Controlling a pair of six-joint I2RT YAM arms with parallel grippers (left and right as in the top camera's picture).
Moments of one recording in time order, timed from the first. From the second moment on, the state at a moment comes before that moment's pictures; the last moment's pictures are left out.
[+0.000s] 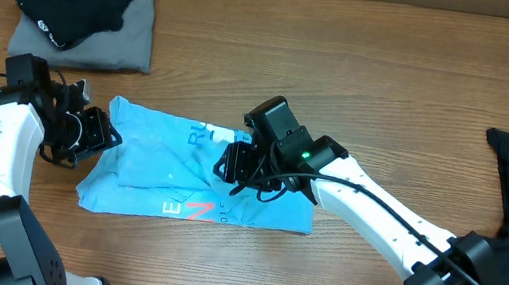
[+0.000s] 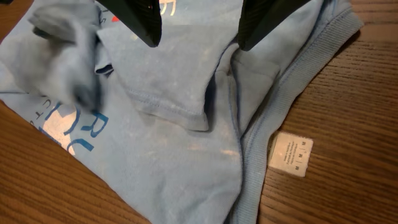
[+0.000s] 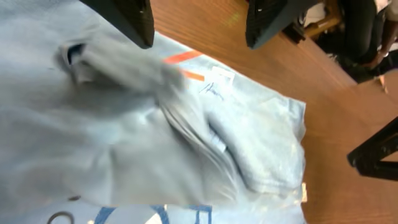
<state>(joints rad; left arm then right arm) 0.39 1.60 1.09 -0.94 0.39 -0.05 0.72 1.73 1.18 -0.51 -0.44 0.76</state>
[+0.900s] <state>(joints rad) 0.39 1.60 1.09 -0.94 0.39 -0.05 0.59 1.92 1.24 -0.74 -0.46 0.74</state>
